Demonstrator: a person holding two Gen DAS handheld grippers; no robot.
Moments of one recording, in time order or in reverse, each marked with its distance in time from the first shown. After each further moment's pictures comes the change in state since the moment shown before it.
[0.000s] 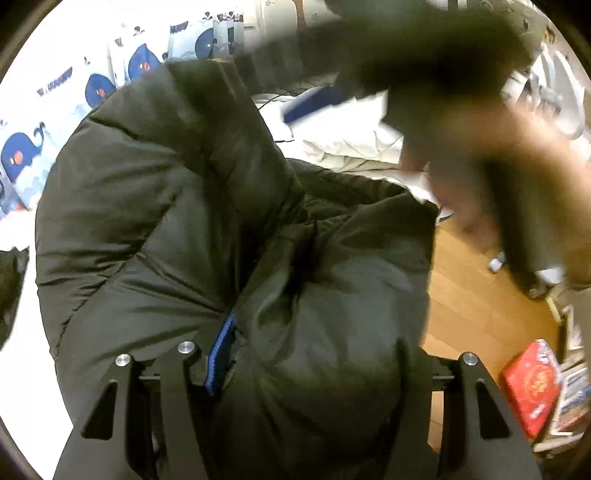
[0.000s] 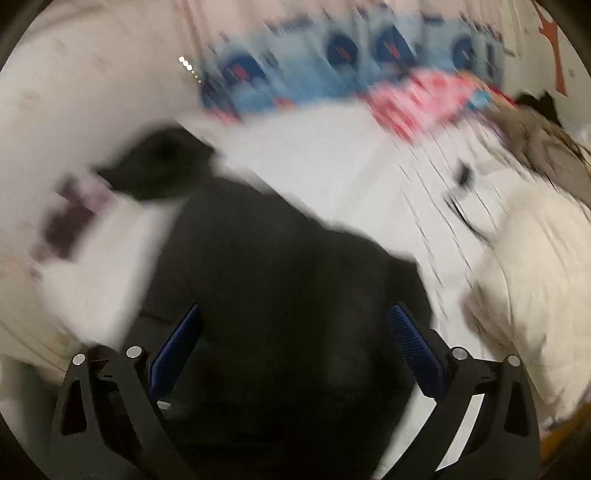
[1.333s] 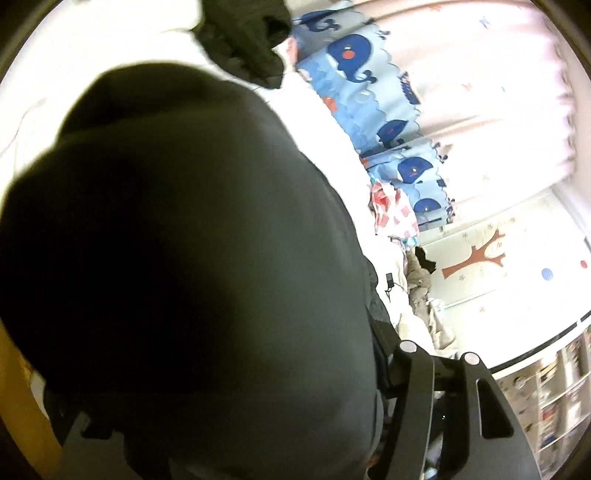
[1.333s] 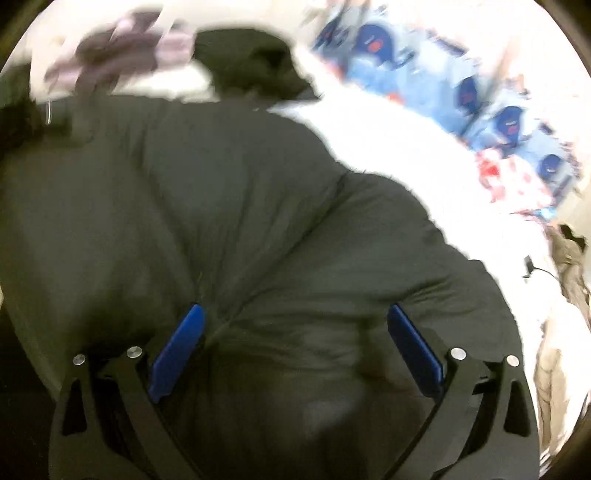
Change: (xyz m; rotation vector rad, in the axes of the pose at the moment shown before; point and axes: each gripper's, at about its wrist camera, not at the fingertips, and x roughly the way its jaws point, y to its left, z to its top) left arm -0.149 0.298 -0.274 -1.254 -0.426 -0.104; right arm 0.148 0.275 -0.098 -0.559 0.070 -0.105
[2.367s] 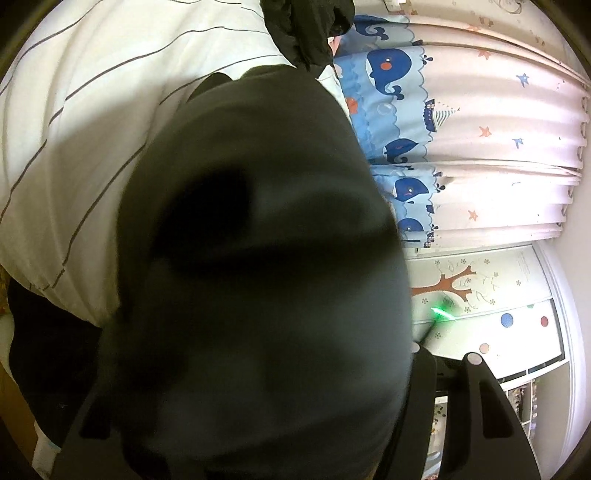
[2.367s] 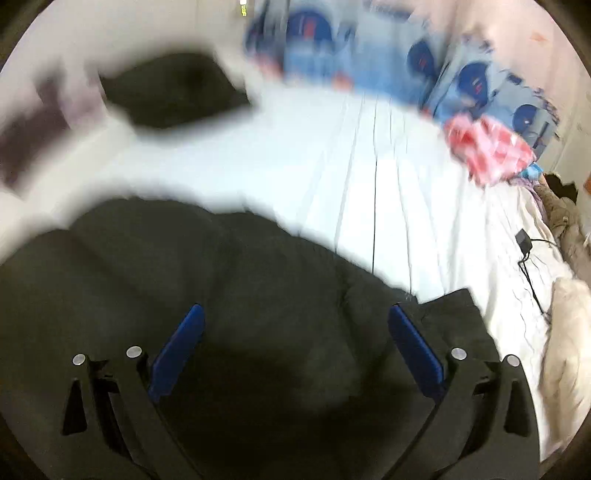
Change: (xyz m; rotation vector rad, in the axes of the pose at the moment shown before) left arm 0.037 0.063 0.020 -0.272 0.048 -0.155; right arm 0.103 -0.072 0.085 0.203 0.128 -0.026
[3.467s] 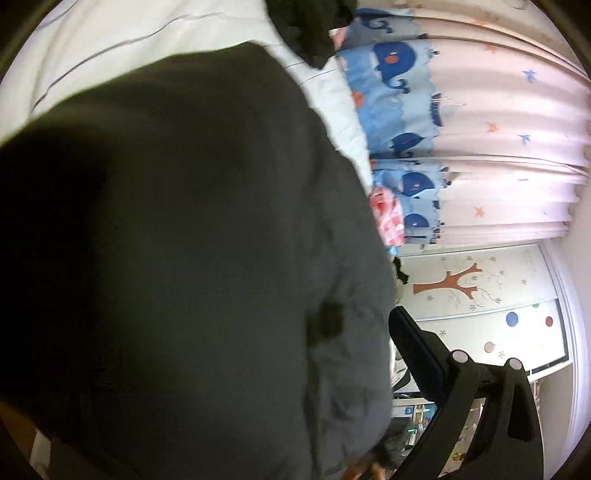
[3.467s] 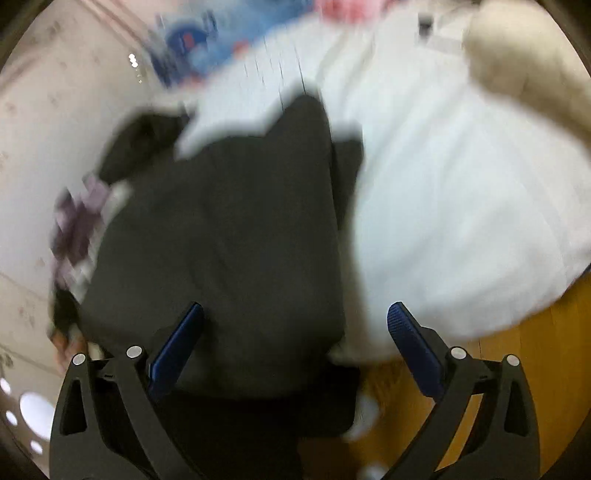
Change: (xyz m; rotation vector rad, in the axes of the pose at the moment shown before) left arm 0.015 -0.020 0.017 0.017 -0.002 0.000; right arm -0.101 -0.190 -0.281 0.654 -0.001 0.471
